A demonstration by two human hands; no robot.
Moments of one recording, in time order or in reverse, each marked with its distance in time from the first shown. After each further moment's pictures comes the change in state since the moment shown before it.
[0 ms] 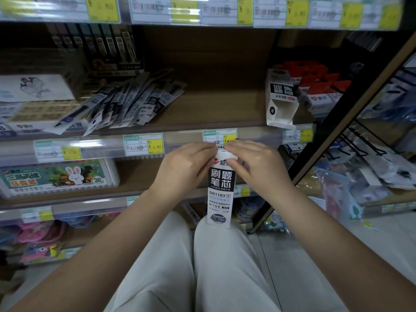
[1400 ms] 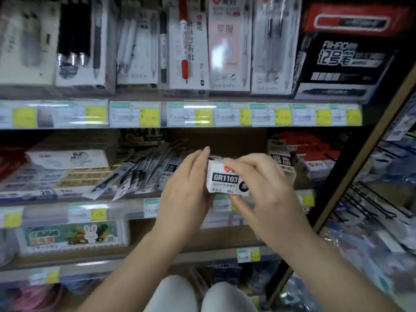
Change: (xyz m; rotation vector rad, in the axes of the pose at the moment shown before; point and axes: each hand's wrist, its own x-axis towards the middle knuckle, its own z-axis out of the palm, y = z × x) left_hand 0.046 0.016 -0.069 0.032 0.193 -0.236; right_hand 0.046 -0.071 -0.084 -0.039 0.310 -0.233
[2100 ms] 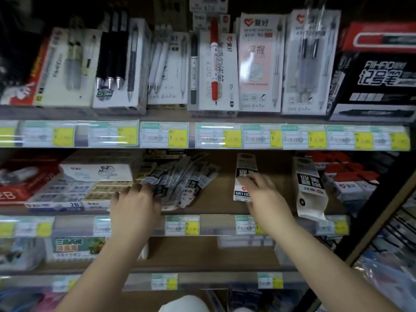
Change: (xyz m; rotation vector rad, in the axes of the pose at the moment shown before) left_hand -0.011 -0.120 -0.038 0.710 -0.280 -0.586; right_hand 0.010 0.072 0.110 -0.108 -0.386 0.311
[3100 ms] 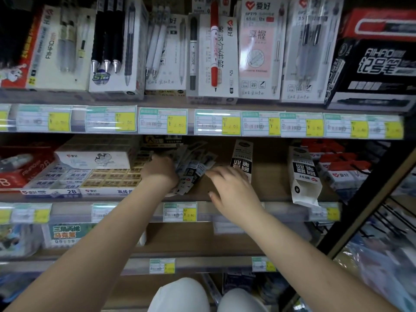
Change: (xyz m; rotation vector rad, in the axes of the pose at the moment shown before) left_hand 0.066 0.055 -0.002 -0.024 -0.385 -0.034; right_hand 0.002 -0.061 -0.003 -0.028 -0.065 -0.208
